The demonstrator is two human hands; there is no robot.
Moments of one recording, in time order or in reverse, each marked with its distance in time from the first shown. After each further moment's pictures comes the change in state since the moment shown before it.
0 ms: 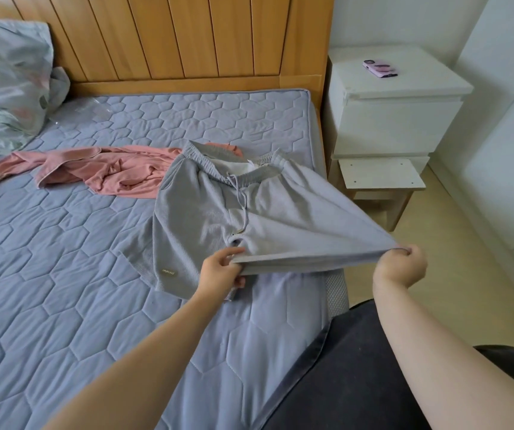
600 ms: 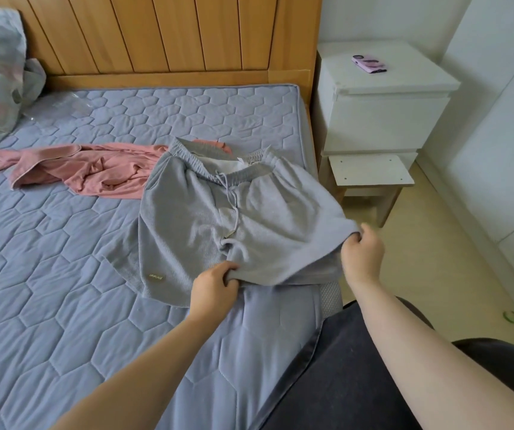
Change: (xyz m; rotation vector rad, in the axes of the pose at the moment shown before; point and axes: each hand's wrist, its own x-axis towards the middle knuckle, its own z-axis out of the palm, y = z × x) left_hand -0.005 -0.027 0.004 0.541 0.111 0.427; right_hand -0.034 -0.021 0.007 -0.099 -0.426 -0.359
